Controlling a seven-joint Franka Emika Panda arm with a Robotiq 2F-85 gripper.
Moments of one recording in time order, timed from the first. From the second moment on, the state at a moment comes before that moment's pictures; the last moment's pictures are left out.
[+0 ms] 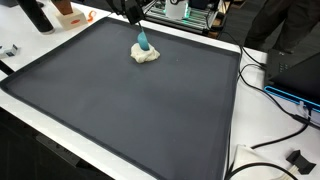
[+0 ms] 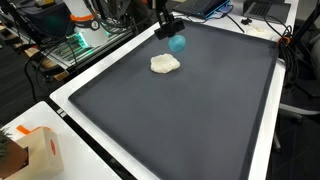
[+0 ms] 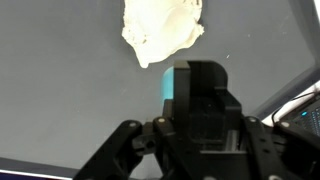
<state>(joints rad) -0.03 -0.04 -0.08 -2.35 0.58 2.26 -1.25</state>
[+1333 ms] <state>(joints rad) -0.14 0.13 -0.14 -2.32 0.89 1.93 -1.61</state>
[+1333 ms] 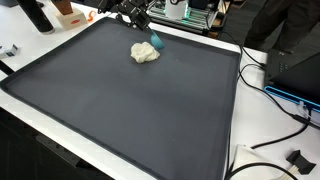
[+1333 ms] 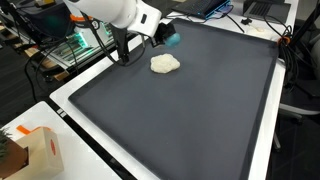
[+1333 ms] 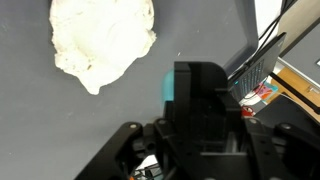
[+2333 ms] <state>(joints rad) -0.16 0.14 -0.14 -2.31 0.91 1.94 -1.34</state>
